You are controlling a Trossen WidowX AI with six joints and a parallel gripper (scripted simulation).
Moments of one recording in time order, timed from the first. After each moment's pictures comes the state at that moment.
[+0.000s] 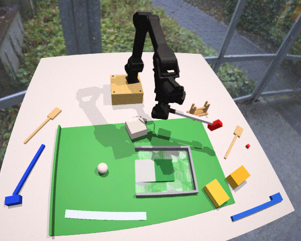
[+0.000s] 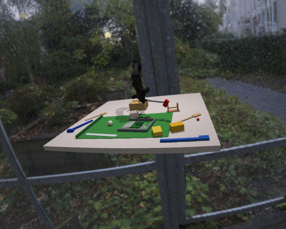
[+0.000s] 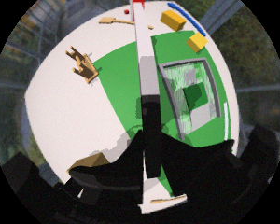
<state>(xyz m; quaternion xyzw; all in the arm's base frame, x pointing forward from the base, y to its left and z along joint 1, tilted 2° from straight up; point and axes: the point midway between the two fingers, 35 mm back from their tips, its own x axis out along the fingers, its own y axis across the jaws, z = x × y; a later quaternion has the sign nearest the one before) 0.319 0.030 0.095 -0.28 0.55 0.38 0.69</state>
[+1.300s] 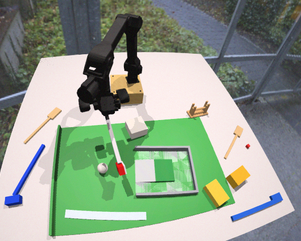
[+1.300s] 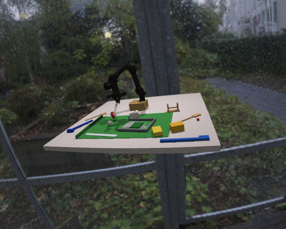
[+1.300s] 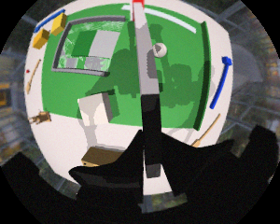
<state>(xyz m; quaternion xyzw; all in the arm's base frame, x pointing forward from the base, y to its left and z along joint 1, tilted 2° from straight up) 0.268 -0.207 0.101 0.02 0.68 0.01 0.73</state>
